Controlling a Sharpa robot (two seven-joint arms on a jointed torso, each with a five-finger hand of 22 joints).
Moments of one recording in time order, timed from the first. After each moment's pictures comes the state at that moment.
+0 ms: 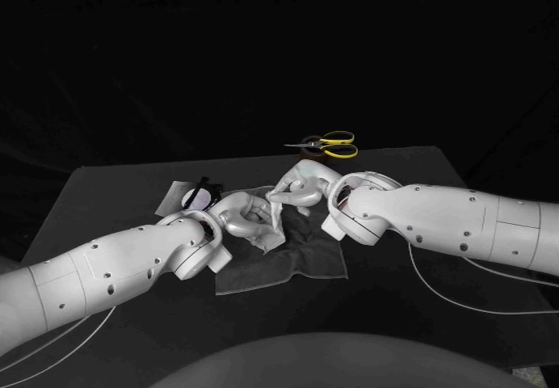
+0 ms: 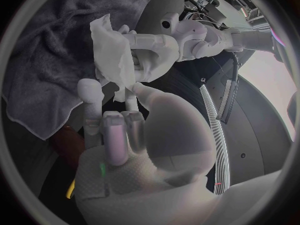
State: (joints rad) left arm 1.03 -0.64 -0.11 1.37 -0.72 -0.22 0.10; left_hand 1.39 -0.21 0.62 -0.08 0.12 0.70 0.18 0.42 0.29 0.82 0.13 0.51 0.10 1.08 0.05 1.10 0.69 0.18 1.06 0.14 0.88 0.72; right arm 1.15 -0.68 -0.13 1.52 -0.88 -0.40 -0.14; right_hand 1.26 -0.02 0.51 0.09 0.04 1.11 0.07 0.28 0.43 1.47 -0.01 1.52 1.31 1.47 -0.06 1.56 1.31 0.14 1.28 0.05 0.67 1.27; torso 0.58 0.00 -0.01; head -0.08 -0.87
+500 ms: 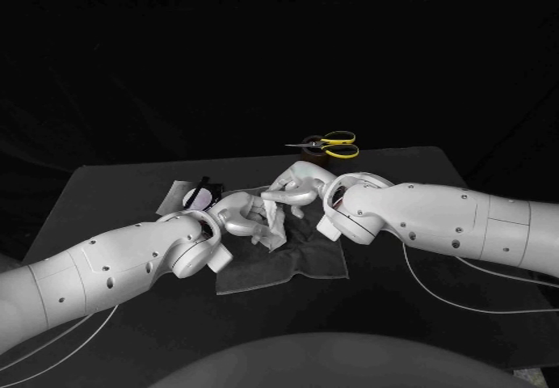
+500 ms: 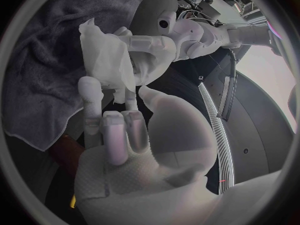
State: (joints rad) left arm 1.03 -0.64 -0.11 1.35 -0.61 -0.13 0.16; left_hand 1.44 -0.18 0.82 -0.22 0.13 0.69 0.15 0.44 0.24 0.79 0.11 0.45 0.06 1.07 0.00 1.08 0.63 0.18 0.97 0.09 1.07 0.87; right arm 1.15 -0.65 -0.13 1.49 -0.81 -0.37 -0.11; right_hand 1.13 -0.08 0.42 0.17 0.05 1.01 0.11 0.24 0.44 1.46 0.03 1.52 1.31 1.46 -0.04 1.56 1.31 0.14 1.26 0.07 0.63 1.27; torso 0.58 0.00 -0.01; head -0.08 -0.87
